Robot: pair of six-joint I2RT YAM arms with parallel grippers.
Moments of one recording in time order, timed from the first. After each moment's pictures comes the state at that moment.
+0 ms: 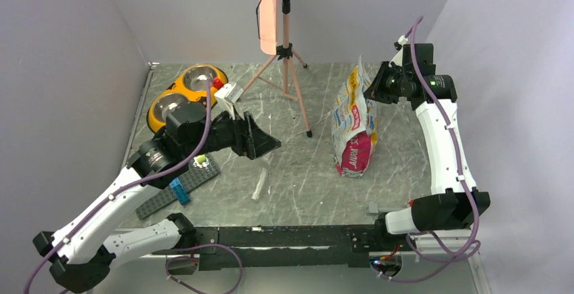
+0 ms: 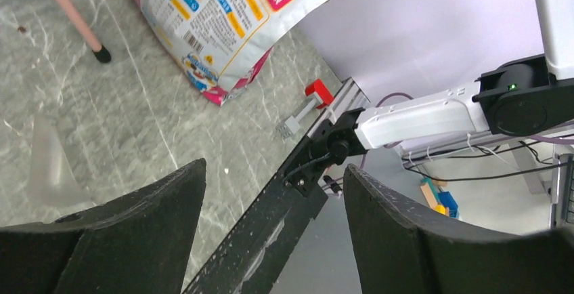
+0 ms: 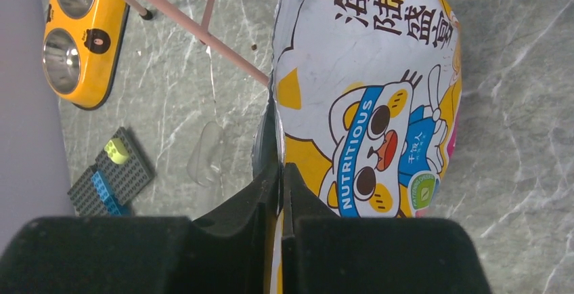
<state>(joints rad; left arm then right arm) -0.73 0.91 1.15 -0.47 0.34 -0.60 0.04 1.40 1.65 -1.01 -0.25 0.39</state>
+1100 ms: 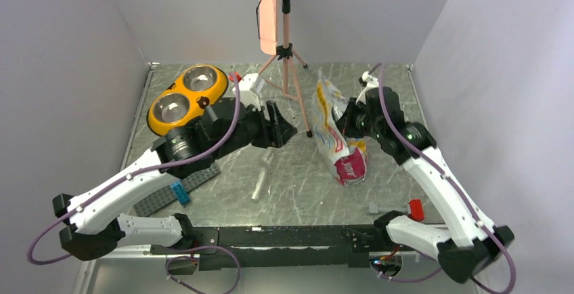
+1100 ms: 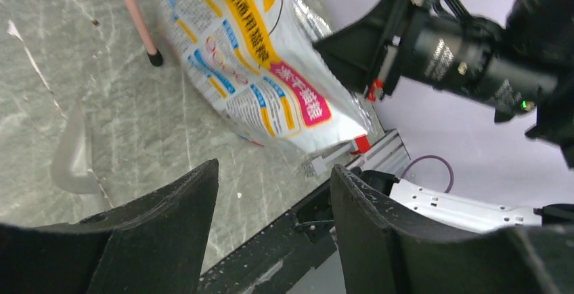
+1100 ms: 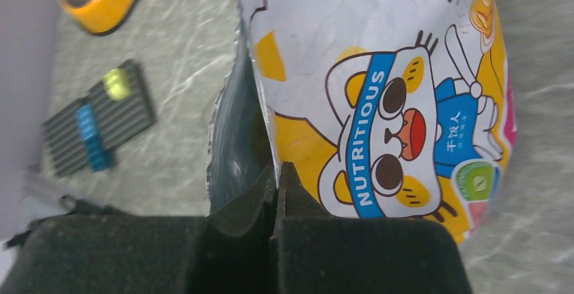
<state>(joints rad) -1.04 1.13 1.40 -0.60 -0.22 -0.70 0.46 1.09 1.22 -0.75 -0.01 0.47</state>
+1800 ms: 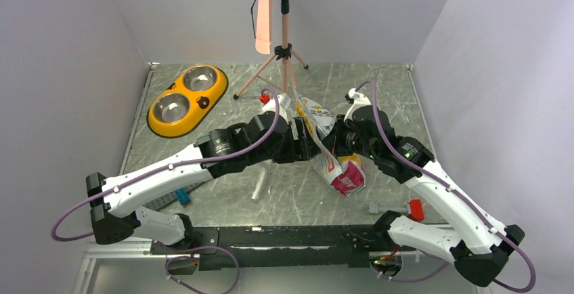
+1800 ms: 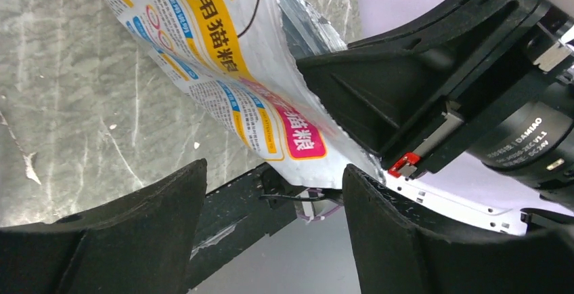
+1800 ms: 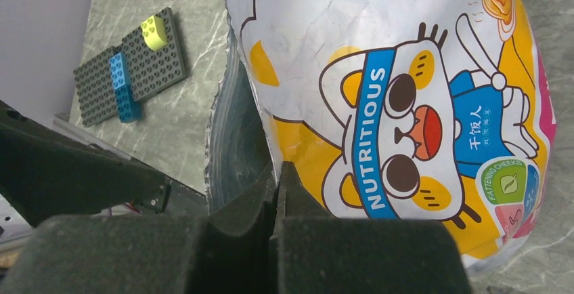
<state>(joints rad) -1.12 1.31 1.39 -0.62 -0.19 -1.02 0.70 0.96 1.11 -0.74 0.03 0.60</state>
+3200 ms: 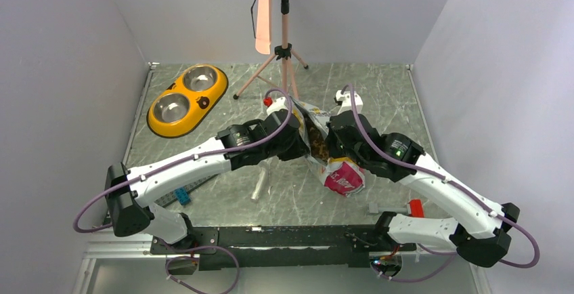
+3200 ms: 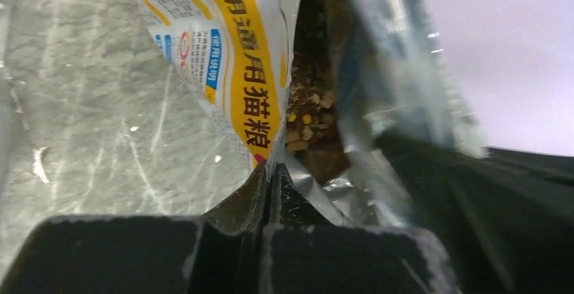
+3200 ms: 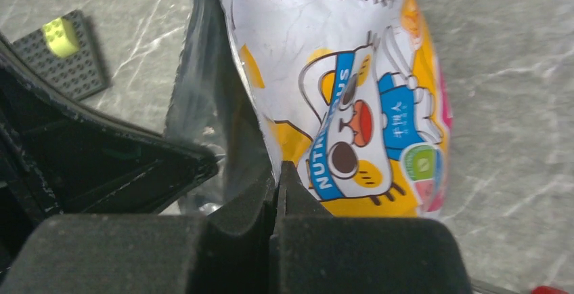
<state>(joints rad) -1.07 1.44 1.37 -0.60 -0.22 -1.14 0.94 1.05 1.23 -0.90 0.42 0.59</state>
